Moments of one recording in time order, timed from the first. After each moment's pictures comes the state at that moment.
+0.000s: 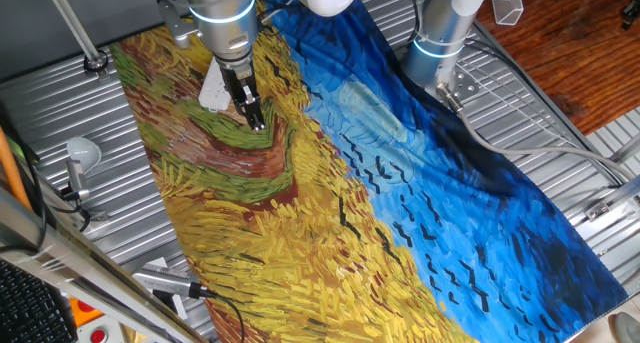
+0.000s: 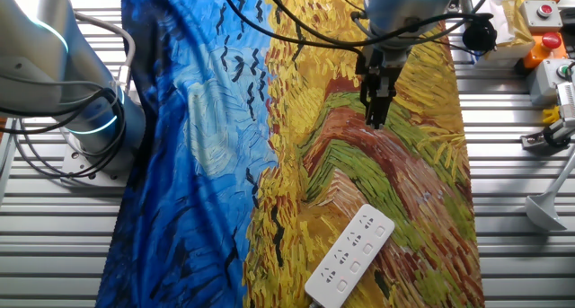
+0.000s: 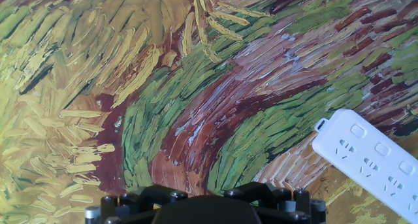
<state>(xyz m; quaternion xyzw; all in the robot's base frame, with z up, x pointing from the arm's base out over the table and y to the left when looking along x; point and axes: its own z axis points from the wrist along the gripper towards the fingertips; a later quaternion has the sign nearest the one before) 0.500 0.000 0.170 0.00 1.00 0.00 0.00</state>
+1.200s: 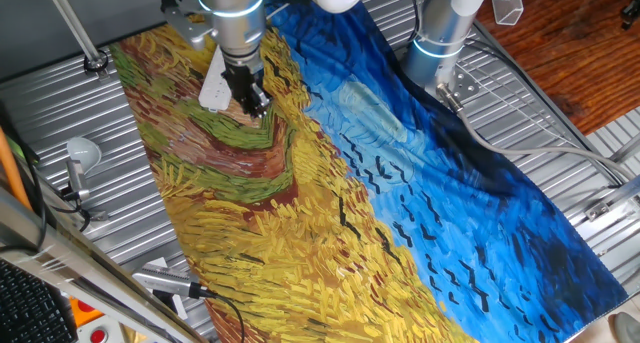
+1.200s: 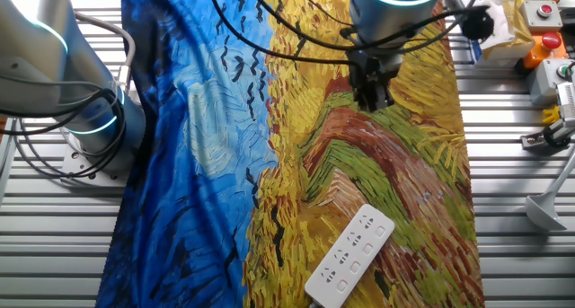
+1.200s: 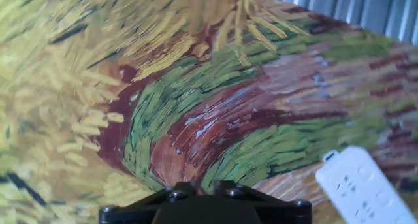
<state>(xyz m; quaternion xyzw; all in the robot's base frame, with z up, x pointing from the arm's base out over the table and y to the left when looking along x) 0.489 -0.001 0.166 -0.17 0.99 0.00 0.01</state>
